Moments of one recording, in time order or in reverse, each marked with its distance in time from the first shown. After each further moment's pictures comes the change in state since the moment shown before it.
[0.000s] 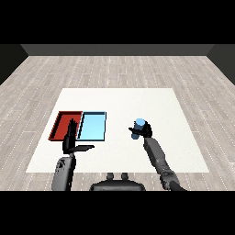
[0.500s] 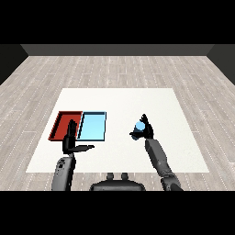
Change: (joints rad) left arm 0.004 0.002 0.004 0.008 -0.005 0.006 -0.007; right arm 0.047 -0.008 0.001 -0.071 -0.044 0.155 -0.027
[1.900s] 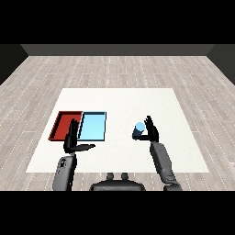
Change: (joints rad) left arm -0.012 -0.009 -0.020 -0.011 -0.004 0.016 0.035; right arm 0.135 -0.016 -0.018 -0.209 0.072 0.053 0.049
